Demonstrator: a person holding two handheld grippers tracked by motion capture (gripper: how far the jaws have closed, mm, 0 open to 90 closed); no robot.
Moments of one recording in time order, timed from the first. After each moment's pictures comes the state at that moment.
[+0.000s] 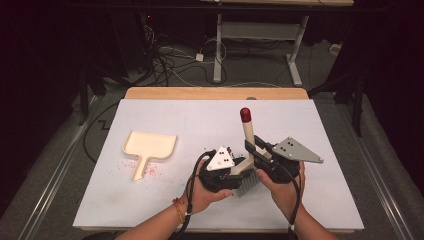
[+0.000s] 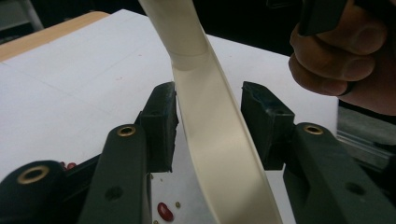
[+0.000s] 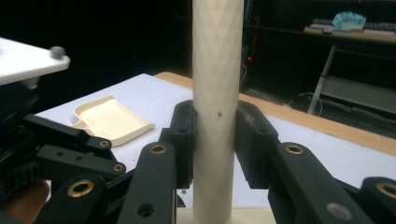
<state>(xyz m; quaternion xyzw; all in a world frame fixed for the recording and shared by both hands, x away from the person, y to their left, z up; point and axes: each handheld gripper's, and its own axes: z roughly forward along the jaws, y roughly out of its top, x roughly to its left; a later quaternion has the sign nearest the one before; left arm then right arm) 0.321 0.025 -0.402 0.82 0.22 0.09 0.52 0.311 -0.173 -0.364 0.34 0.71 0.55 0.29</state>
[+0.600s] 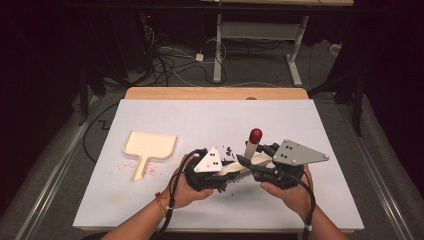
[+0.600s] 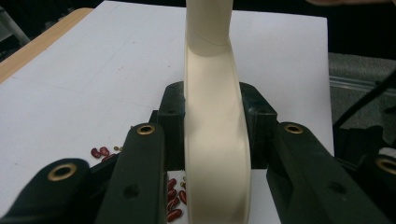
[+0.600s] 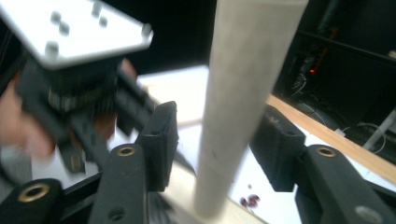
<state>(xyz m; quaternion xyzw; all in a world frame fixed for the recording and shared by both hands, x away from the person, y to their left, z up) 0.319 0.056 -0.385 0.87 0.12 0.11 0.46 0.300 -0.180 -0.341 0.19 0.79 0.54 0.23</state>
